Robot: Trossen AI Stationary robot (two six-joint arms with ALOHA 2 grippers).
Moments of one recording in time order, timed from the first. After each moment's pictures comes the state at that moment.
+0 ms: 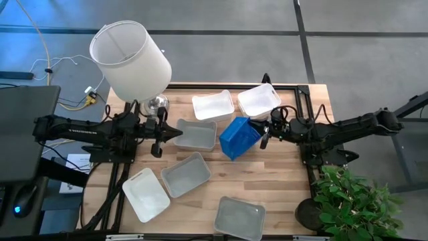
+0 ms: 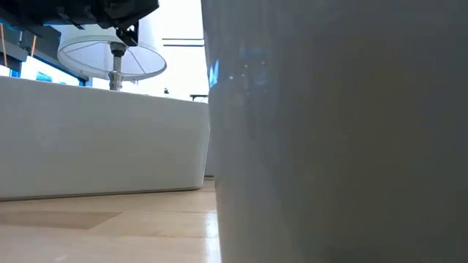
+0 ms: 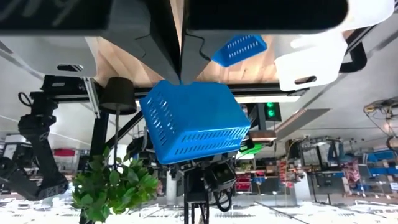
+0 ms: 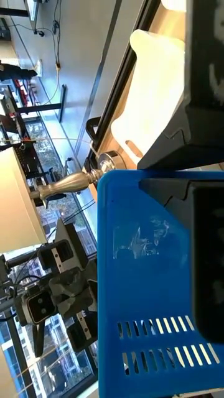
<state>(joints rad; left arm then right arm) 0.14 0.70 0.35 0.38 0.06 0.01 0.08 0.91 0.45 0.39 0.44 0.34</state>
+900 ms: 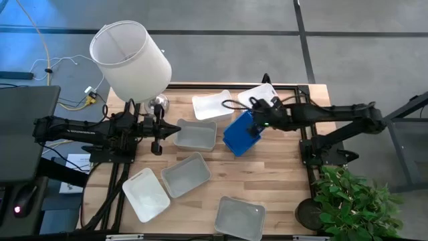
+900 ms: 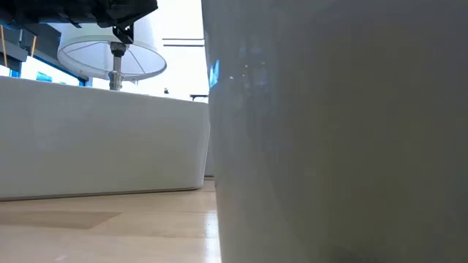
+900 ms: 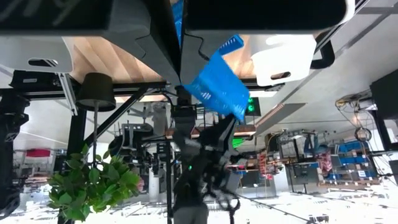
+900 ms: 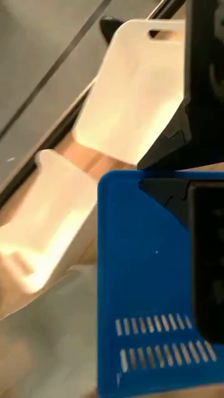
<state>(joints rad) 0.14 0.65 0.35 0.36 -0.02 0.06 -0.02 1.29 1.18 -0.86 0.54 0.50</state>
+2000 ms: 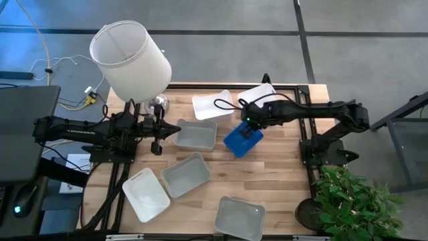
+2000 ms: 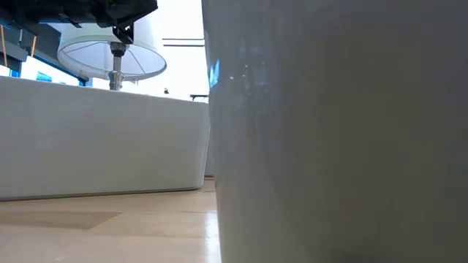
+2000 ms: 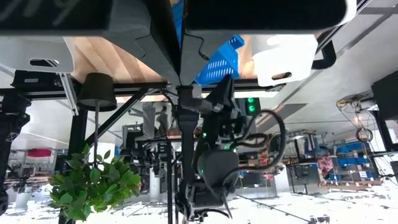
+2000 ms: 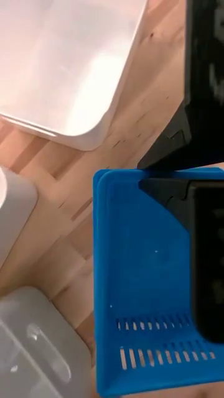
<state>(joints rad) 0.14 0.65 0.35 0.36 -0.01 0.05 -0.15 1.48 1.16 -0.90 0.26 0.60</state>
